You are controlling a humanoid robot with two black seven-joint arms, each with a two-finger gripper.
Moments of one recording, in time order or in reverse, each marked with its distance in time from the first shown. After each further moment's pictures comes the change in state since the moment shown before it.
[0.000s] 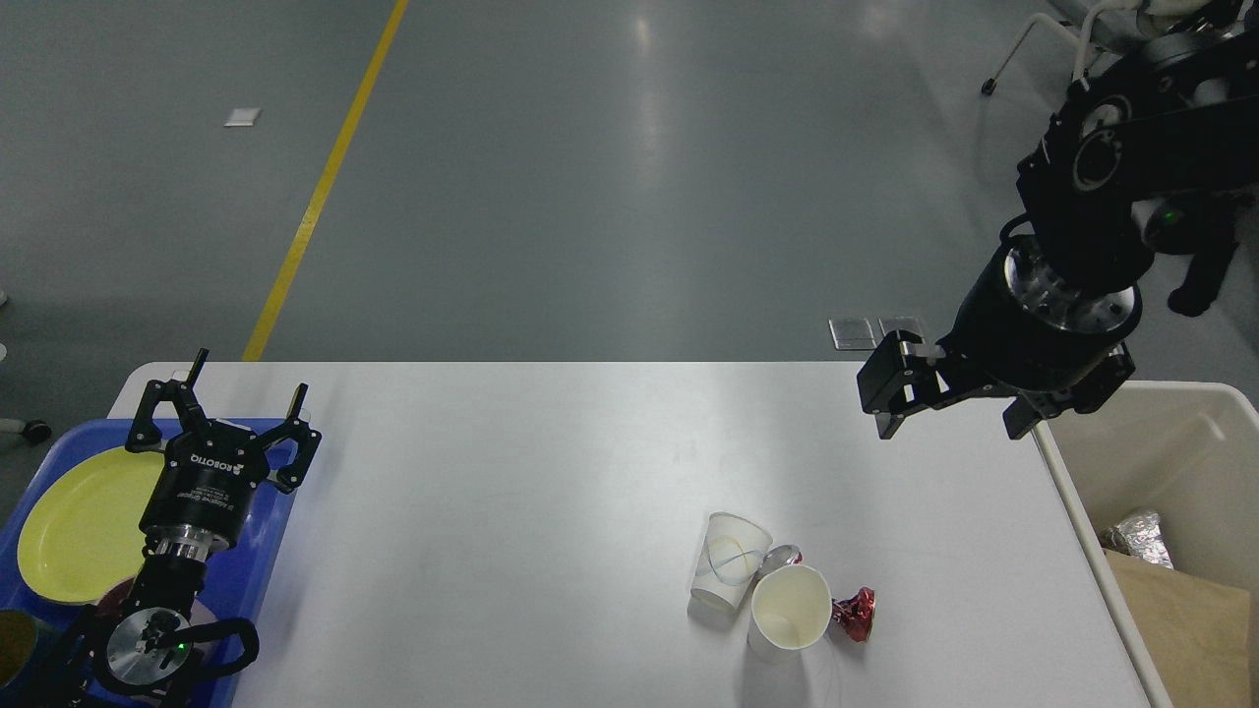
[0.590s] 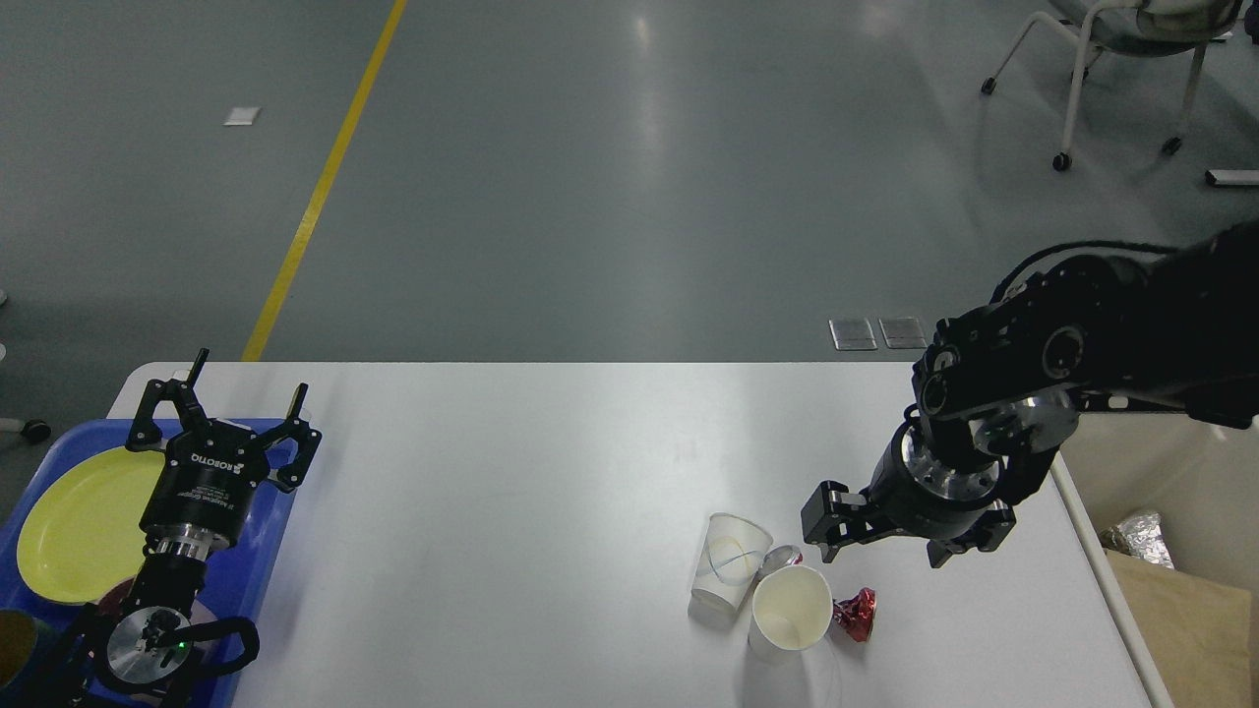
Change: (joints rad) left arm -0.001 0.000 0.000 0.000 0.000 0.000 0.002; right arm -0.465 0.104 0.094 -0.062 -0.014 -0.319 -0.002
